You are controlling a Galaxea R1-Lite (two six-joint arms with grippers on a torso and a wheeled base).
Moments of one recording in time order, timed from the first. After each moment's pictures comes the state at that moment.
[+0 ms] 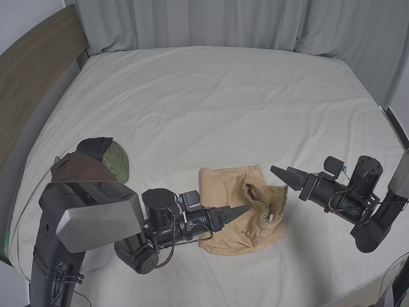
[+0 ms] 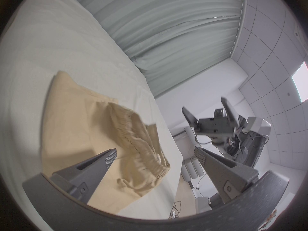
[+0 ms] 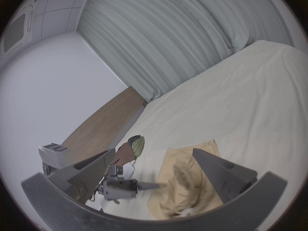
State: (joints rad) left arm -0.61 2.47 -0.85 -1.55 -0.51 -0.73; right arm 0.34 1.97 -0.41 -1.54 0.38 0.49
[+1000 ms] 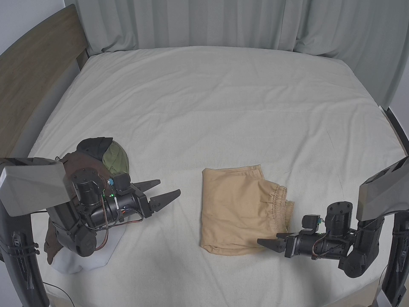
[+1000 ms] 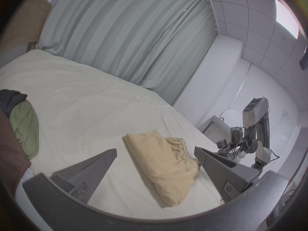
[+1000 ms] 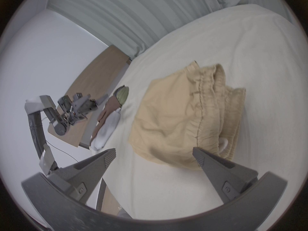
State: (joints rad) left arm -0.25 2.23 -0.56 -1.55 -0.64 -0.25; right arm 0.39 2.24 -0.20 -1.54 0.41 0.41
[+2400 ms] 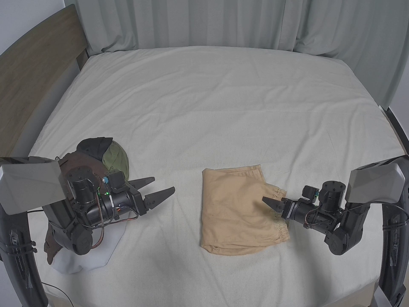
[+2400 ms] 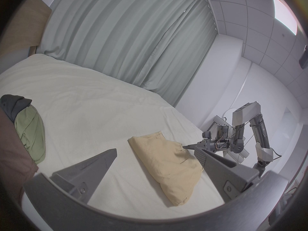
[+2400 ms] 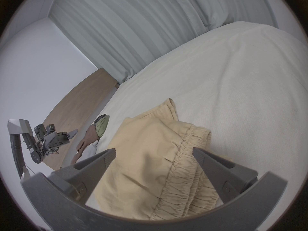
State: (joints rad) left arm -0.22 2.22 -0.55 -1.55 -0.64 -0.23; right arm 0.26 2.39 -0.55 -1.55 0.32 0.44
